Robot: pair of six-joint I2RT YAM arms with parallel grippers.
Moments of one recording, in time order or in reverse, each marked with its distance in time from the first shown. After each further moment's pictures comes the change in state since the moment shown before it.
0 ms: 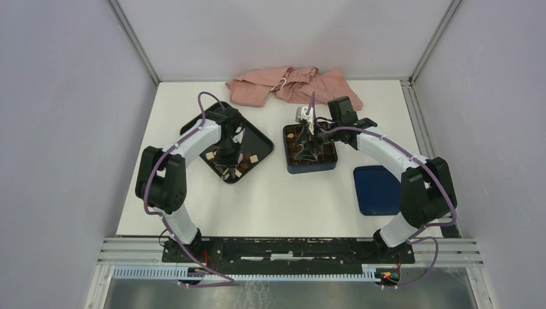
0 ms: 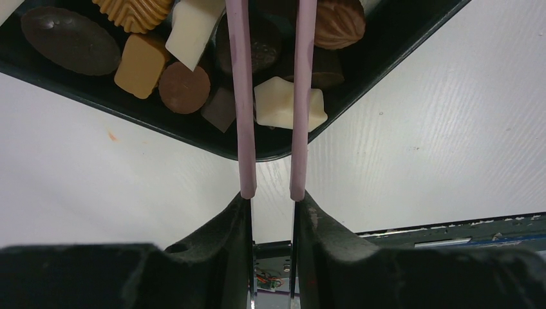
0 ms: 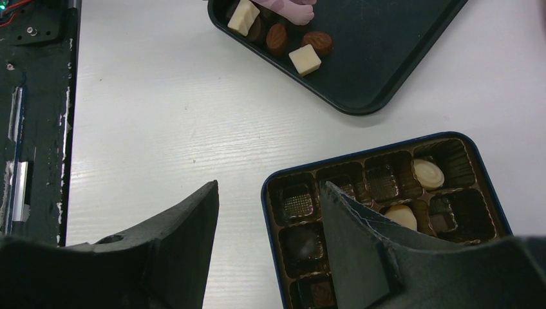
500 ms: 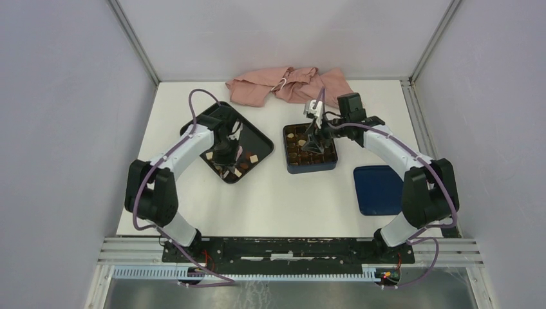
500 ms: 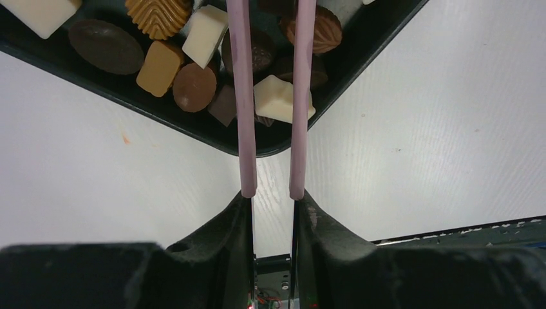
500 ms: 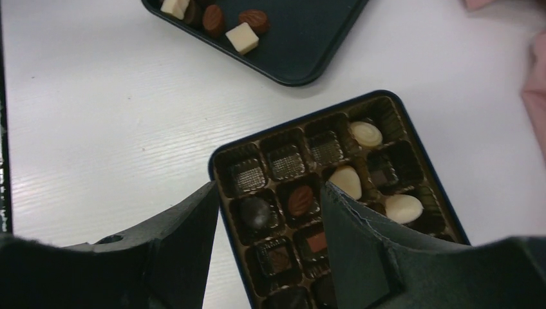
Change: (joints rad) left arm 0.000 -0.100 -0.039 0.057 -0.006 -0.003; right arm -0.063 -0.006 0.000 0.019 0.069 -0.004
